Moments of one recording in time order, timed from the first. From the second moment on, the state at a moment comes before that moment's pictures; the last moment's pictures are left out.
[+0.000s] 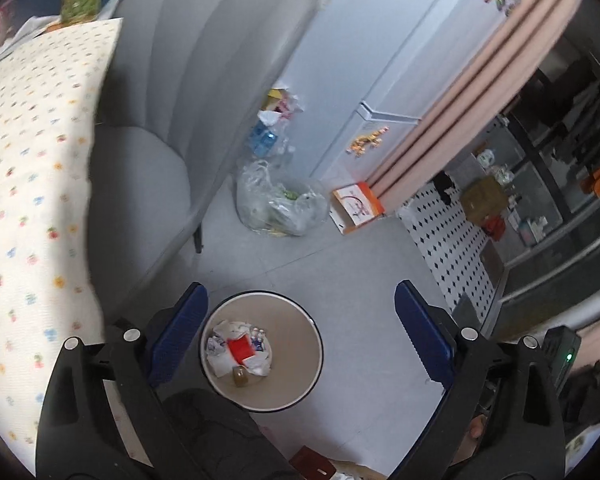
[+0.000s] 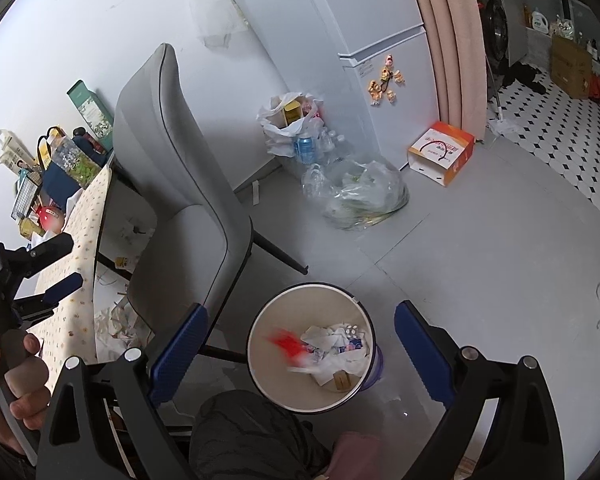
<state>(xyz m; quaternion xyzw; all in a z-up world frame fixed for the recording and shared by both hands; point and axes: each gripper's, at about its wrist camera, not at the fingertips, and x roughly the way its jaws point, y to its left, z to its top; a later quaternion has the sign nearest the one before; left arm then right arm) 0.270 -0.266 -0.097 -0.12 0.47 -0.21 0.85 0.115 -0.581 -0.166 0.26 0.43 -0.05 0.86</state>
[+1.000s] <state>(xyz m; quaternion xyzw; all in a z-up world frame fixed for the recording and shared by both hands) 0.182 -0.025 -0.052 -0.18 0.39 -0.05 0.90 0.140 -0.437 -0.118 0.19 0.43 0.07 0.88</state>
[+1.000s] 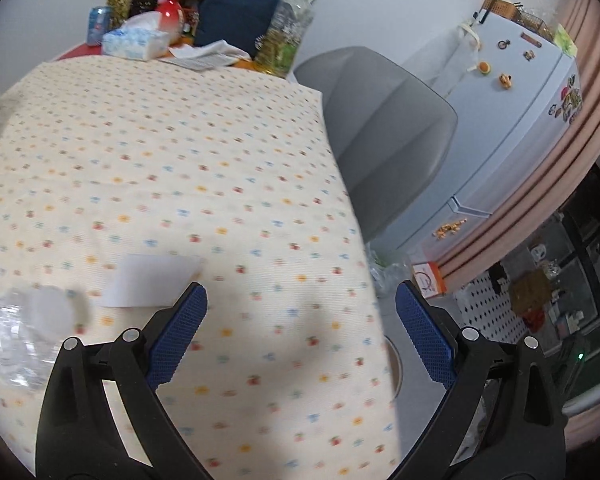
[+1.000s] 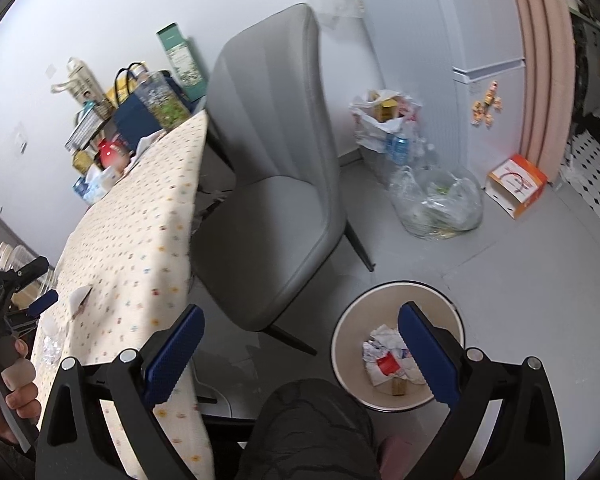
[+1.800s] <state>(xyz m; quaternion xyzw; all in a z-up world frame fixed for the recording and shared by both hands) 0.126 0.042 -0.050 0.00 0.39 0.01 0.92 0.136 -0.298 -0.073 0.11 0.42 0.21 0.88</state>
